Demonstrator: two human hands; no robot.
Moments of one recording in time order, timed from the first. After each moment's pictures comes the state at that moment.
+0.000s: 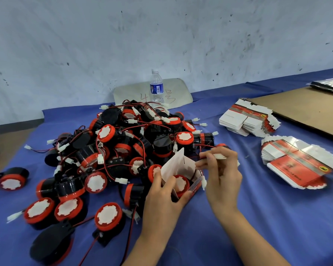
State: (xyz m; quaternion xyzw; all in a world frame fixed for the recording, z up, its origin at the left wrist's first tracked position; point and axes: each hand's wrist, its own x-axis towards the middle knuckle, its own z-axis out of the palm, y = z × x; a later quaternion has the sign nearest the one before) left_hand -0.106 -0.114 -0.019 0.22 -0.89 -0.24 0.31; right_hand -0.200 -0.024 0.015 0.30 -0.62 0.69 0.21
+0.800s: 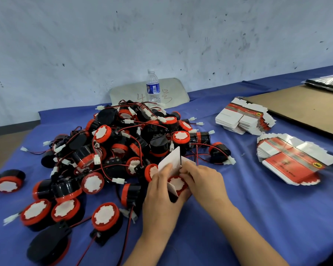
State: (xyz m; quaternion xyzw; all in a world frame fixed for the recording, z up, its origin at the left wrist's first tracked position) left_hand -0.107 -0.108 -0.025 0.22 -0.86 -0.31 0.34; right_hand -0.214 -0.028 0.001 0.40 -0.89 0.21 0.09
